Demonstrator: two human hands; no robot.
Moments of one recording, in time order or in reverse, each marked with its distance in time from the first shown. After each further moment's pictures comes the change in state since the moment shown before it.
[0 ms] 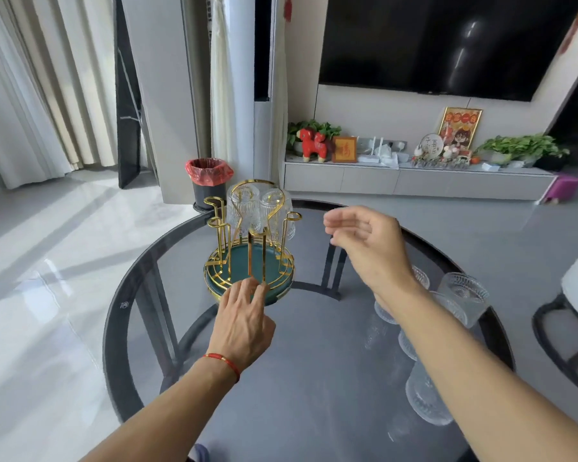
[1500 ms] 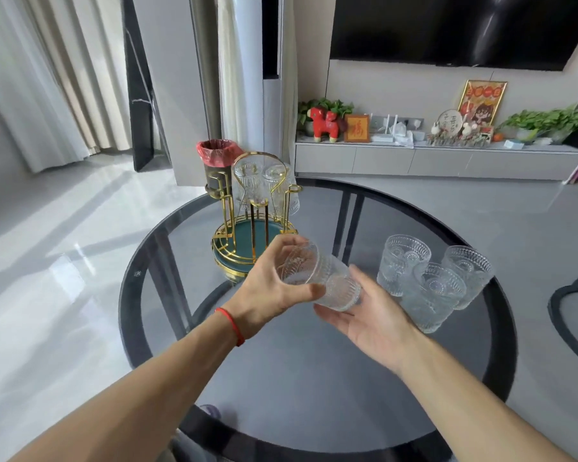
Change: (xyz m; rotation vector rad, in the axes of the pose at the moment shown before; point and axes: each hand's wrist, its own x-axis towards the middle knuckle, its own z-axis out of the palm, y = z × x) left_hand -0.003 0.054 -0.058 -1.133 -0.212 -0.144; right_hand -0.095 0.058 -0.010 0.805 -0.134 0.892
